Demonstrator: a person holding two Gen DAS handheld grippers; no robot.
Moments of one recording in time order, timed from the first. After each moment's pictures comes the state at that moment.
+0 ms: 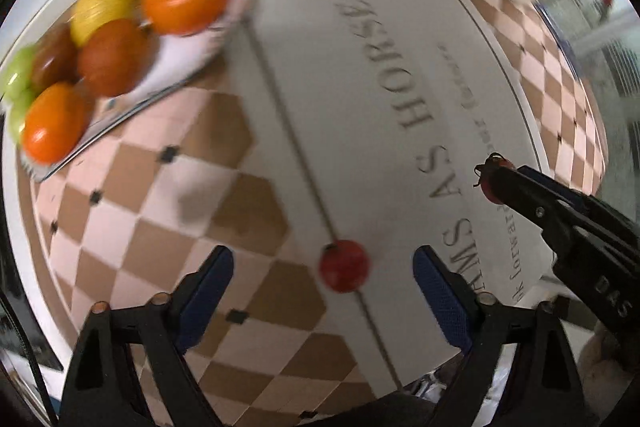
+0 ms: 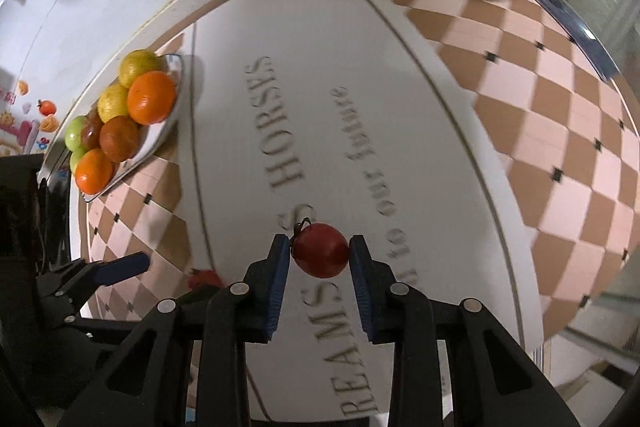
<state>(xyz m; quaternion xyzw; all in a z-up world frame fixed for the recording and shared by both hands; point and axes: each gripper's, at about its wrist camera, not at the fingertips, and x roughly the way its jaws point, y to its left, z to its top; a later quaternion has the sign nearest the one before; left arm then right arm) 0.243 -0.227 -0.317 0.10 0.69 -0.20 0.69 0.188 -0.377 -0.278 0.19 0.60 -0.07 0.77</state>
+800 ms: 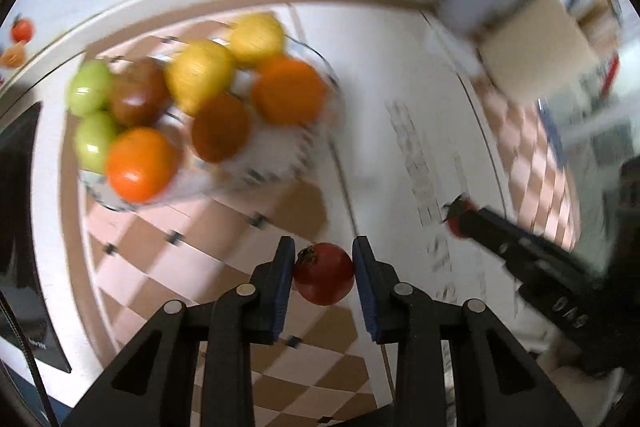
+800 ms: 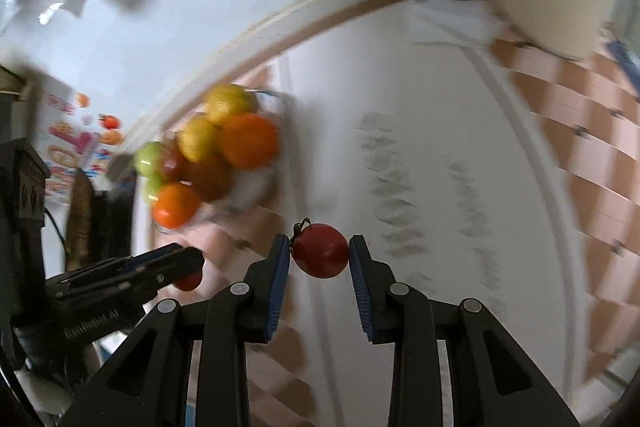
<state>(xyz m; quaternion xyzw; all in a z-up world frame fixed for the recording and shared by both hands) 0.313 -0.143 -0.247 -0.02 0.64 -0.16 0.75 0.268 -0.322 -0.247 0.25 0.55 0.07 0.79</state>
